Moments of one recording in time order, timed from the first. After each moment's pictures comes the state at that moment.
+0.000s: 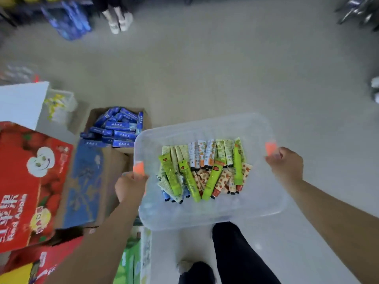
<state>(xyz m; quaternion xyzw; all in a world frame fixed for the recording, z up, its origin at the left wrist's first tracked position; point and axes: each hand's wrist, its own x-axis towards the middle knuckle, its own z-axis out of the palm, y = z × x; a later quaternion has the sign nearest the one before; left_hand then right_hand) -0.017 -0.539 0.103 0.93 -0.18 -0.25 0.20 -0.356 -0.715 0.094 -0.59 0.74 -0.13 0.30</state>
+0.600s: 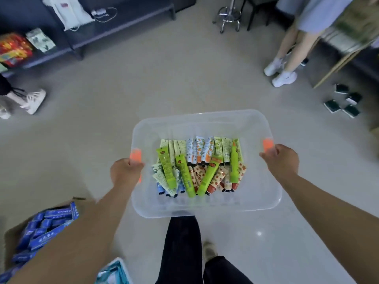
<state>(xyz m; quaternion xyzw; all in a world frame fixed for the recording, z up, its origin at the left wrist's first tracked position) -0.163 -0.943 0.142 0.83 -0.44 -0.30 0.15 -0.545 -0.902 0.139 -0.38 0.88 -0.18 0.23</state>
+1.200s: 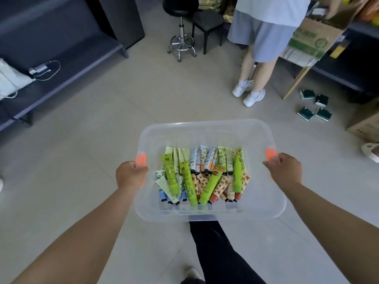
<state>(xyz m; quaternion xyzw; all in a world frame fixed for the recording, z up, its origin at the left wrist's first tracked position) -0.298 -1.309 0.148 0.75 -0.56 -0.33 0.12 -0.643 -1.142 0.141 -0.22 0.93 -0.21 0.21</state>
